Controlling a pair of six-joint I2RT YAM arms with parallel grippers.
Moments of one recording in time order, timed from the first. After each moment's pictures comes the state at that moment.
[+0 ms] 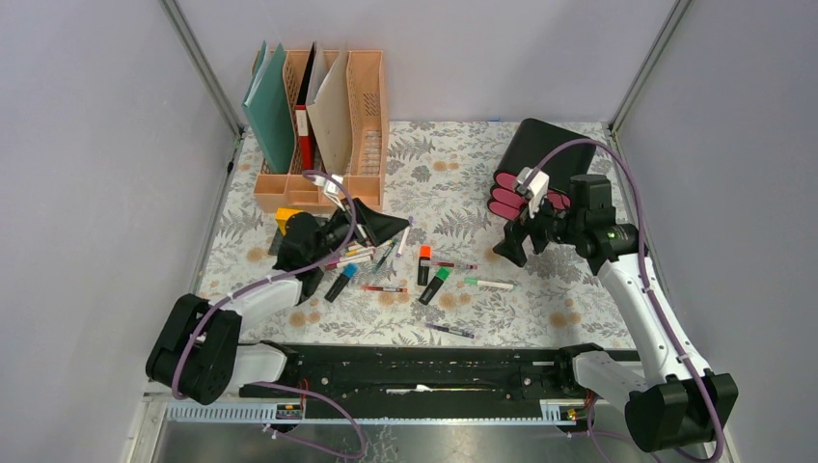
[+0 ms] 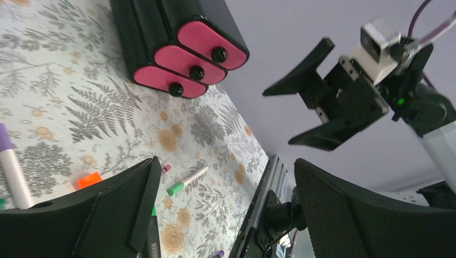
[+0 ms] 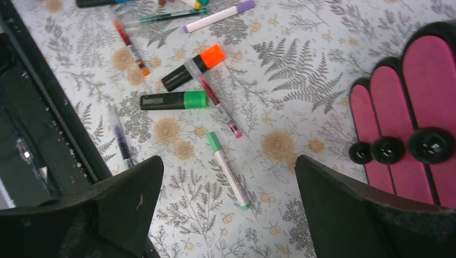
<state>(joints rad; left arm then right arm) -0.36 1.25 0.46 0.88 0.62 -0.94 0.16 1.04 0.97 -0.68 -0.71 -0.45</state>
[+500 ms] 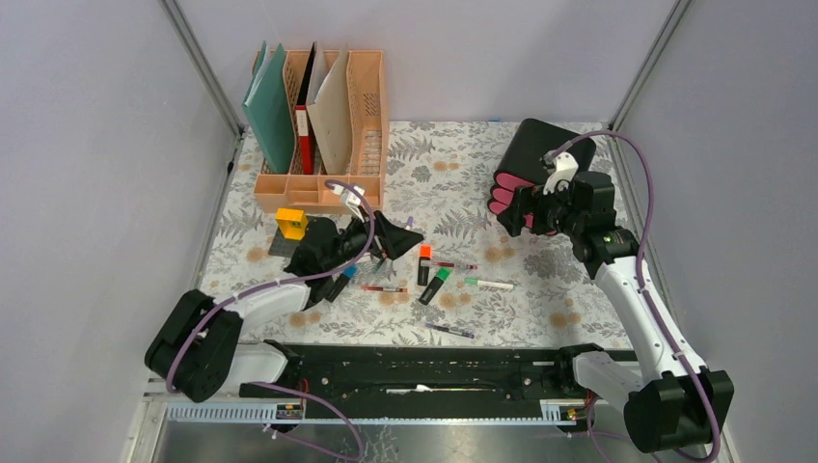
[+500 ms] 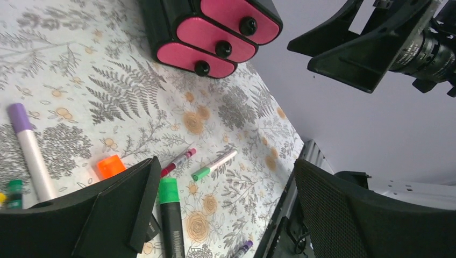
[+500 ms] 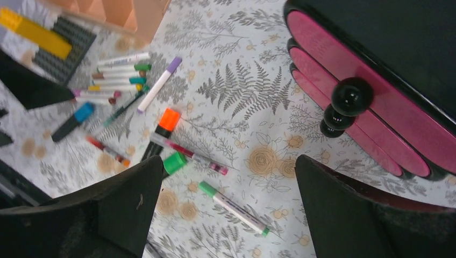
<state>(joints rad) -0.53 1.29 0.46 0.79 0.47 -0.77 0.14 1.04 0.89 -0.39 -0.43 0.05</state>
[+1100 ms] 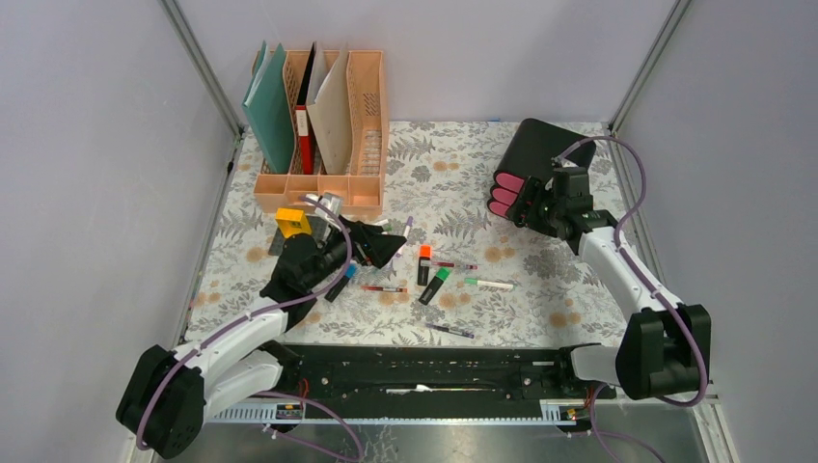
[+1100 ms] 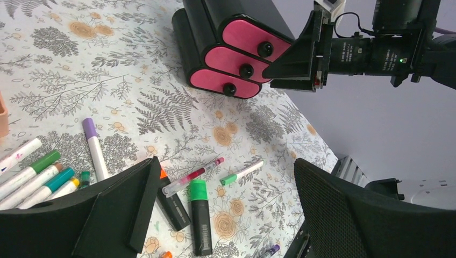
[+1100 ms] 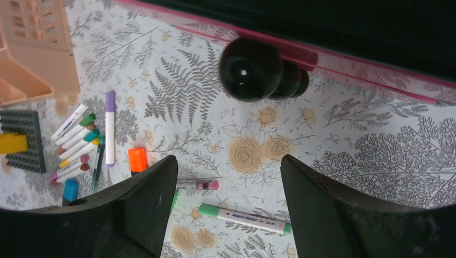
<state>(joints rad) -0.53 0.97 0.38 0.60 0.32 -0.61 0.14 1.27 0.91 -0.38 -0.14 0.47</state>
